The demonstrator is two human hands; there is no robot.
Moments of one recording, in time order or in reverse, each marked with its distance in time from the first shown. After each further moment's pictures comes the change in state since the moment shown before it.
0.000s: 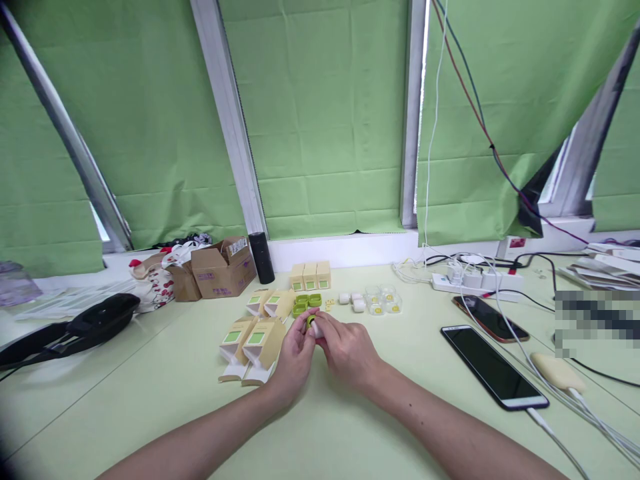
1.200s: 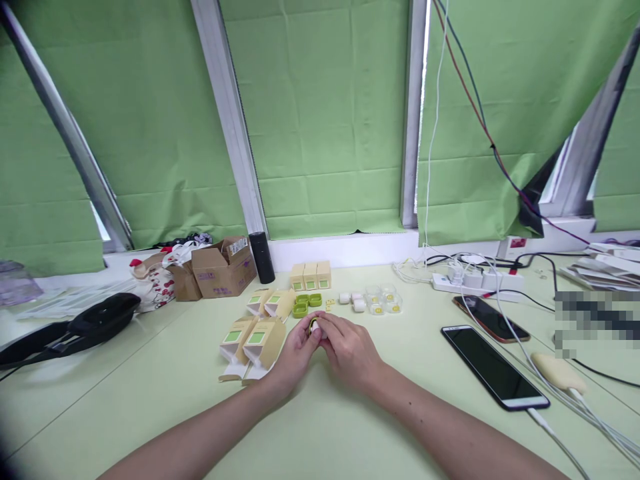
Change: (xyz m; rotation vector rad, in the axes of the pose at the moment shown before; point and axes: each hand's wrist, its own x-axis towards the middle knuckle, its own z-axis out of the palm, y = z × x) left_hand 0.007 0.012 -0.004 -0.031 -0.090 -0.048; right_hand -0.011 0.005 0.008 0.091 -0.006 0.088
